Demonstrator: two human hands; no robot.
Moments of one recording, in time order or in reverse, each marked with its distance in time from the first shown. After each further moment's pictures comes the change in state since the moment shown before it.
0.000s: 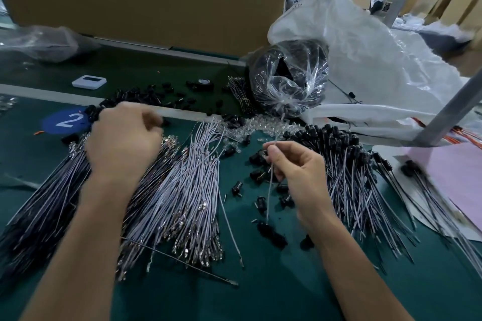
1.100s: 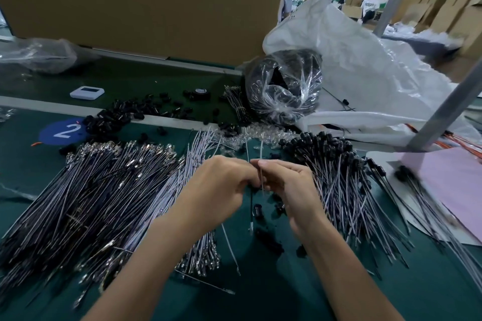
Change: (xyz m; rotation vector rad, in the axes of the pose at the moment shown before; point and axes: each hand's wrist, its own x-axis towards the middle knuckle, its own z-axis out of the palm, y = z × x) left_hand -0.062 0.053 0.039 -0.318 -0.298 0.888; right_hand -0.003 -0.005 0.005 0.151 -0.049 0.215
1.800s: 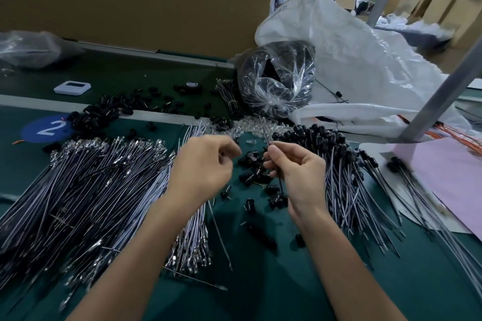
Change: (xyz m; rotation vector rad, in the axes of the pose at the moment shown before) left_hand 0.017 -0.016 0.011 -0.029 0.061 -0.485; right_hand 0.010 0.004 -0.012 0.024 0.246 -0.137
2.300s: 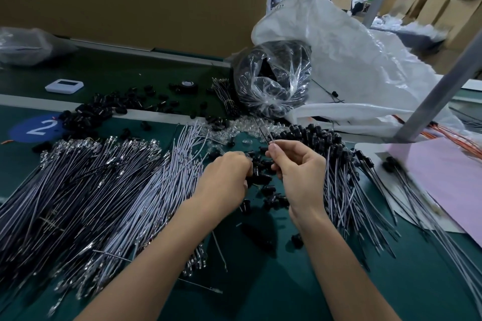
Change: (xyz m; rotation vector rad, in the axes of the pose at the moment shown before) left_hand 0.003 0.012 0.039 0.301 -0.263 0.062; right_hand 0.005 0.004 -0.006 -0.184 0.083 -0.141
